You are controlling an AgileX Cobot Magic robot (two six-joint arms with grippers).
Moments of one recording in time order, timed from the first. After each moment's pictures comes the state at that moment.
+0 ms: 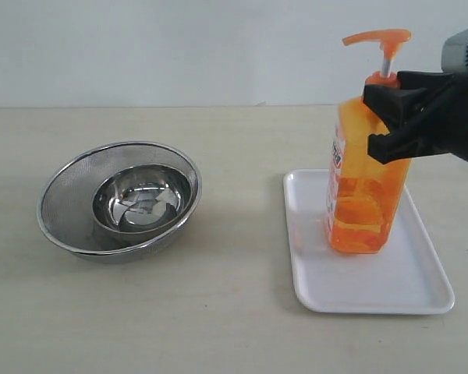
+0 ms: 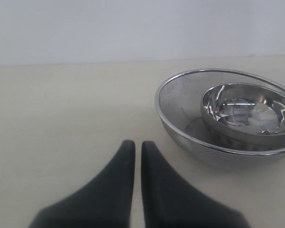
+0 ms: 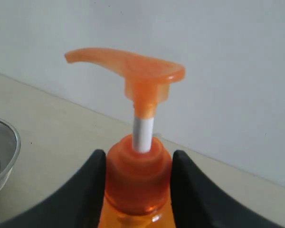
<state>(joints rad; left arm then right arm) 0.00 0.00 0.00 -0.05 0.31 0.09 0.21 1.30 -0.49 -0.44 -0.69 0.21</state>
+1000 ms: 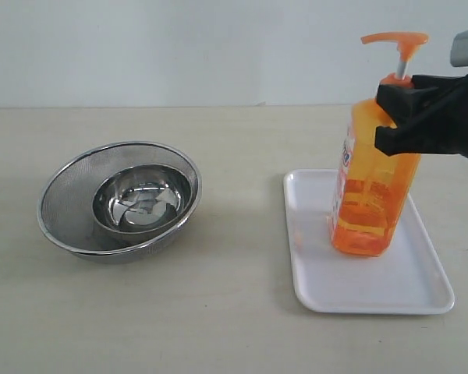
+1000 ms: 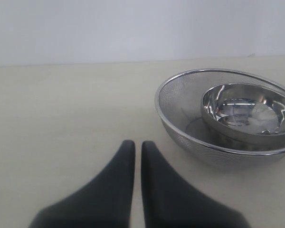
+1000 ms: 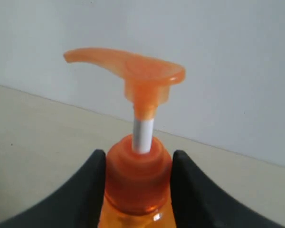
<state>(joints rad) 0.00 0.00 0.00 -0.05 0.31 0.09 0.21 1.31 -0.49 -0.32 -0.64 0.18</state>
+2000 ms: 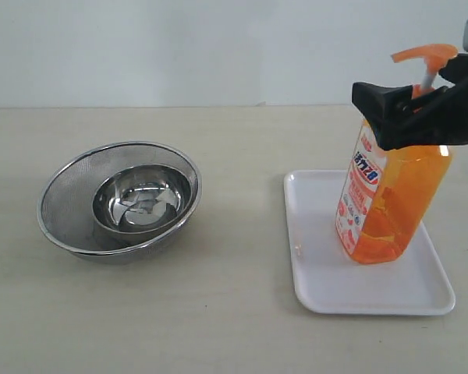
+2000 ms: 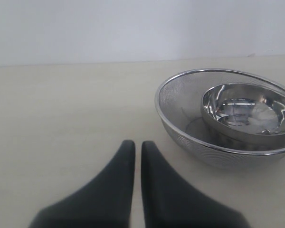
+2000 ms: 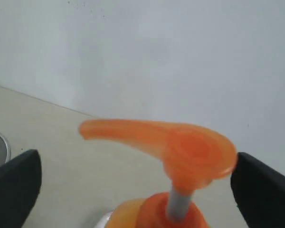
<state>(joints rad) 0.00 0.00 0.00 -0.05 0.31 0.09 0.21 1.23 -0.50 -0.41 -0.57 0.25</state>
